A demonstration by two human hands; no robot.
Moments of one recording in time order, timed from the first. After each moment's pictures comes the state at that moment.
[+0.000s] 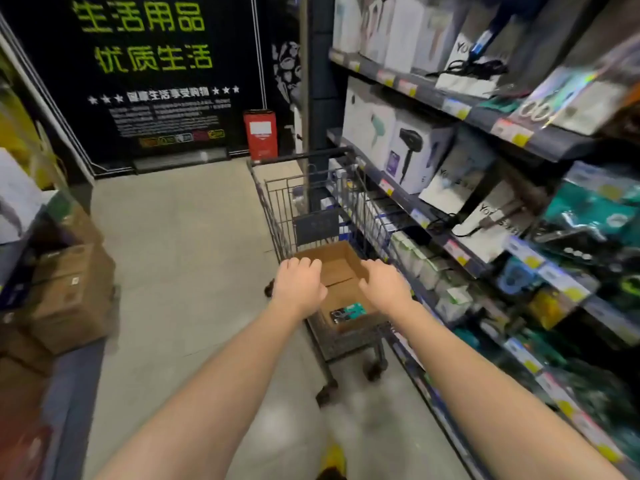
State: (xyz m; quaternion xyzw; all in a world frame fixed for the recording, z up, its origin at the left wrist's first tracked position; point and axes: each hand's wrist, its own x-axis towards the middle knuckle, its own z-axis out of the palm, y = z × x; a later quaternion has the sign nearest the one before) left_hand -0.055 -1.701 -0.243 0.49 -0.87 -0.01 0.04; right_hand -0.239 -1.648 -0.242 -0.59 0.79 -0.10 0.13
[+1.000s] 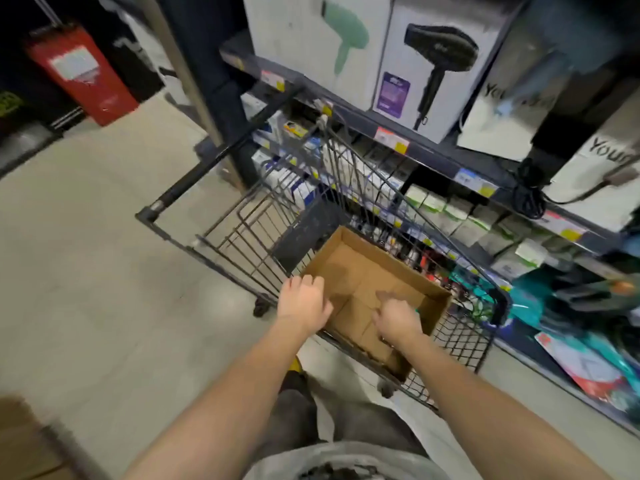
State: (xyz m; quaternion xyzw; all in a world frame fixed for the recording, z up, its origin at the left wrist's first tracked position) left_hand -0.123 -2.182 -0.416 0.27 -0.94 -0.09 -0.18; right_hand -0.245 -2.018 -0.450 -0.26 0.90 -0.05 0.35
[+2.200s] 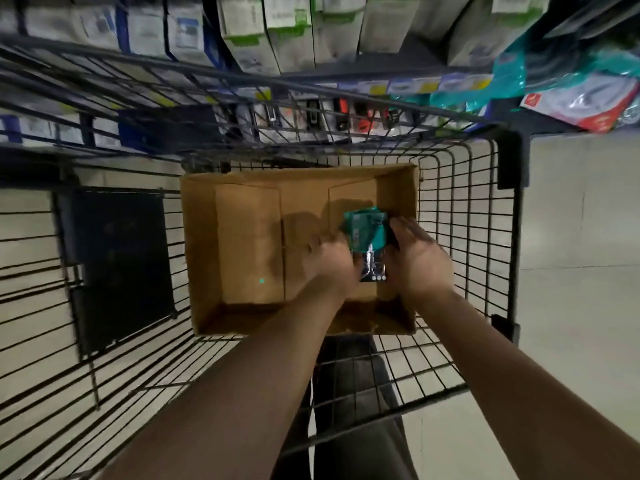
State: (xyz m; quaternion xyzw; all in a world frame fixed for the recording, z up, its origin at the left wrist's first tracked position) left_hand -0.314 -2.076 -0.688 0.08 -0.90 -0.11 -0.42; right_hand -0.321 -1.934 -0.644 0.04 0.94 -0.15 0.30
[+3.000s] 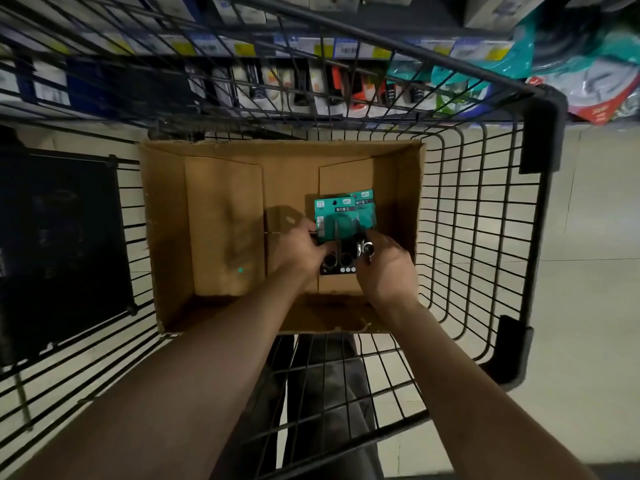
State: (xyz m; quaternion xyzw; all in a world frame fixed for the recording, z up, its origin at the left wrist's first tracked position) left_hand -0.295 -2.111 -0.763 0.26 -0.81 -0.36 -0.38; right_hand -0.285 -1.964 -0.696 0.14 0.91 -0.23 0.32
